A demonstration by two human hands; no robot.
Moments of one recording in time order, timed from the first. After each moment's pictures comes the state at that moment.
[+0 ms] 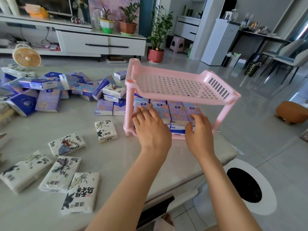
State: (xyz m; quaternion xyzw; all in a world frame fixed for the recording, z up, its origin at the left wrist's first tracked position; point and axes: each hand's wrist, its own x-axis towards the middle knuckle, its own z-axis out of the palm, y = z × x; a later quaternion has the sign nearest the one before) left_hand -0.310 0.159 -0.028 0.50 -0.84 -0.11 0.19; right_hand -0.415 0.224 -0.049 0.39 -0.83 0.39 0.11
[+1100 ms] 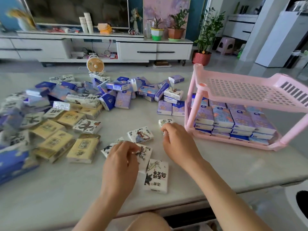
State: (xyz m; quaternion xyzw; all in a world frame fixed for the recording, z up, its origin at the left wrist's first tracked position) left_hand -0.079 0.146 -0.070 0.49 -0.72 -0.22 0.44; right_hand -0.240 0.156 -0.039 0.65 -0.72 0.26 -0.02
